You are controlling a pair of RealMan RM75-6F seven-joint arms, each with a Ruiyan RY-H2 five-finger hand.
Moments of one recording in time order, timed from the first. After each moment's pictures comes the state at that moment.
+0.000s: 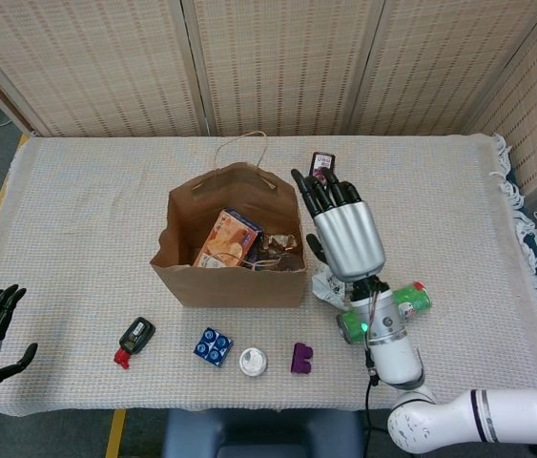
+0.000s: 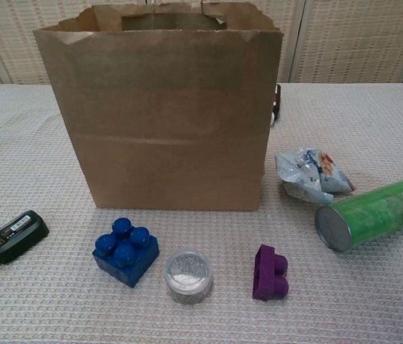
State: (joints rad) left arm -0.08 -1.12 -0.02 -1.56 1.53 1.49 -0.06; right arm 0.81 -1.36 0.35 -2.05 -1.01 1.45 -0.94
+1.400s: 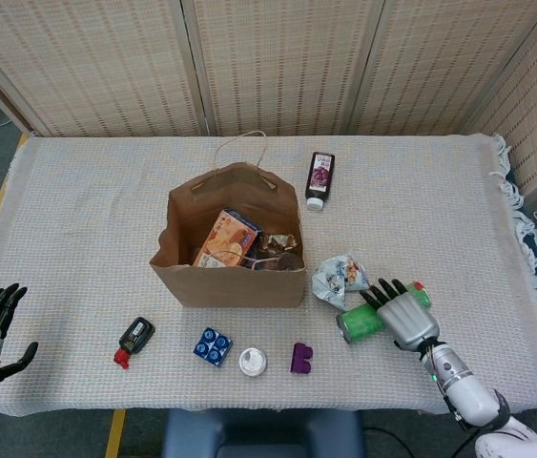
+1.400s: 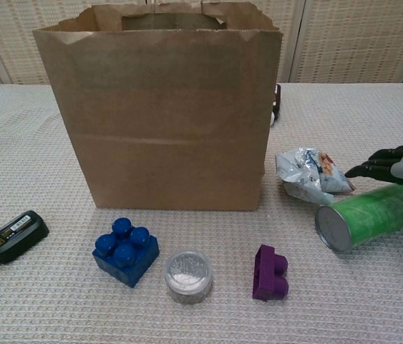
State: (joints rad) left arm -0.08 -1.12 -0.03 -1.57 1.52 1.49 -0.04; right arm 0.56 -1.23 -0.08 -1.74 -1.15 0.98 -0.76
